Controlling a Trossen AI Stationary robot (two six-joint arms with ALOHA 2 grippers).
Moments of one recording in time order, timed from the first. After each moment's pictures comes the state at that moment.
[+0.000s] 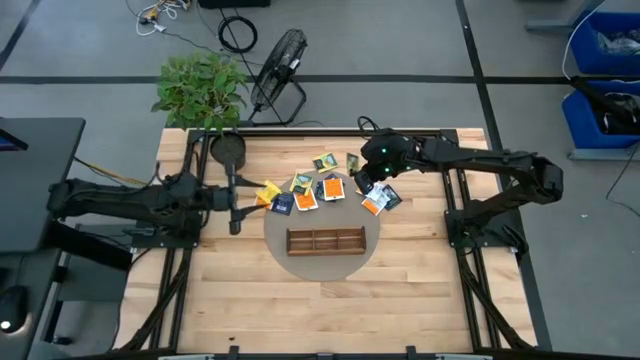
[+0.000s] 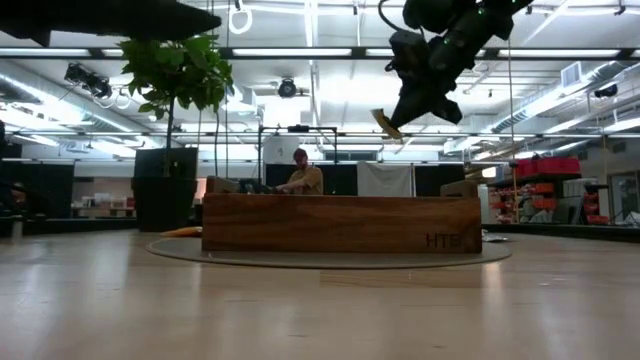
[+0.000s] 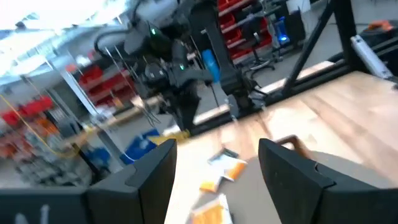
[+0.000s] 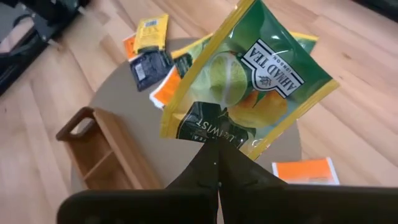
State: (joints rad) left arm 0.00 0.65 0.38 0.31 -0.11 0.48; right arm -0.34 1.37 1.06 -0.53 -0.11 0.46
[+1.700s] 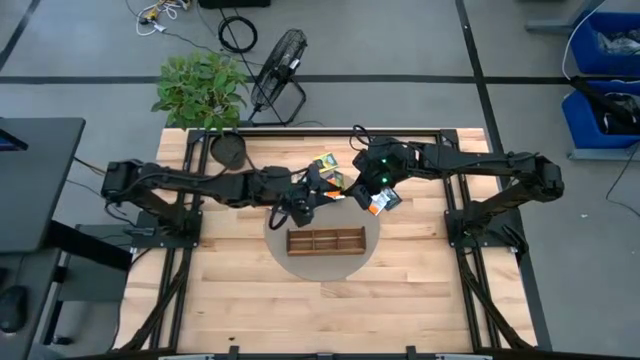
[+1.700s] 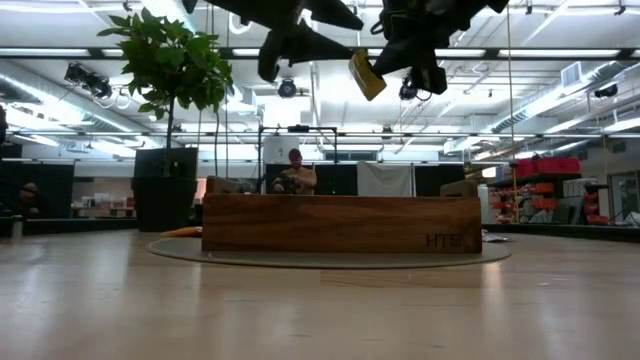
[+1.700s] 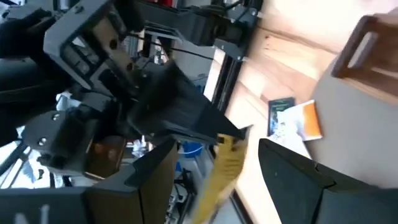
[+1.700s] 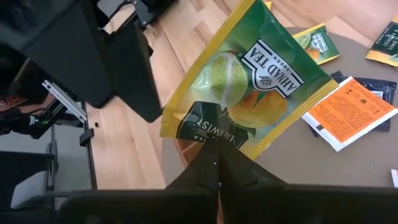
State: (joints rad) left arm 0.00 1.50 1.07 0.16 -0.16 1.33; right arm -0.19 1.37 1.16 -0.51 -0.25 0.56
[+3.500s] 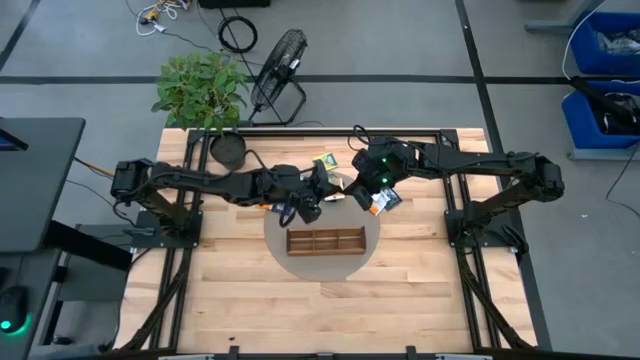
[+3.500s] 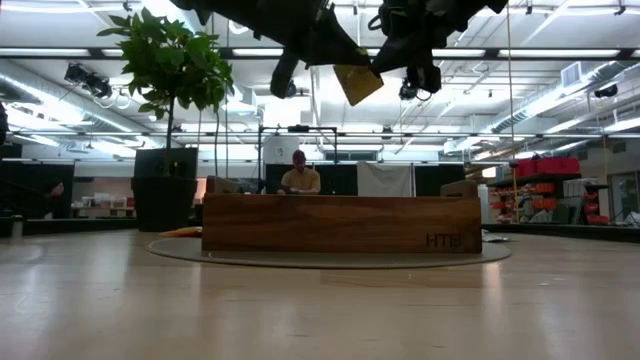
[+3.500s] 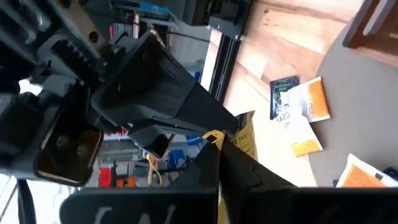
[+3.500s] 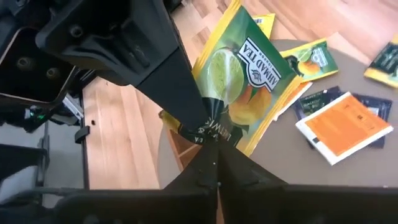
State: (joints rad) left arm 0.03 1.57 1.10 0.19 -0.21 1.37; right arm -0.19 1.37 1.16 -0.50 -0.27 0.45
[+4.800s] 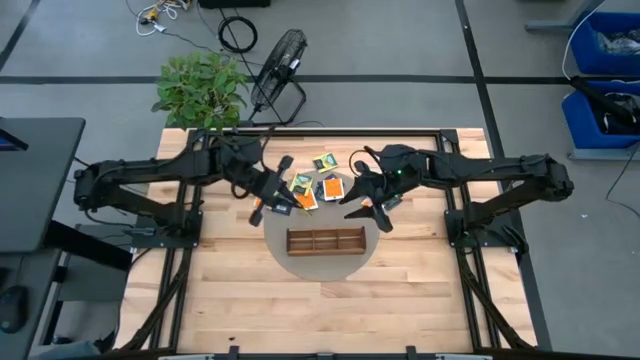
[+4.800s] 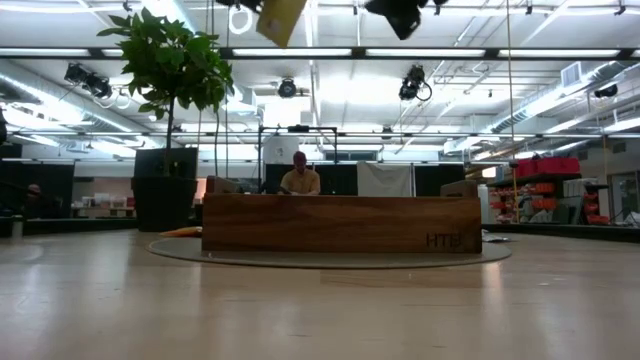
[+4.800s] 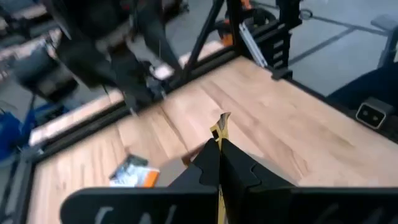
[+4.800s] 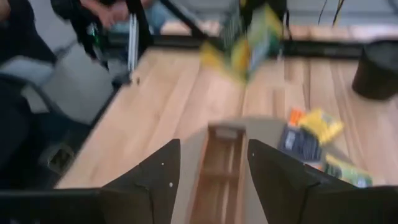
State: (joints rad) left arm 0.17 1.24 1.09 -0.26 0.47 0.50; right arm -0.07 1.30 1.16 -0.36 -0.35 -0.08
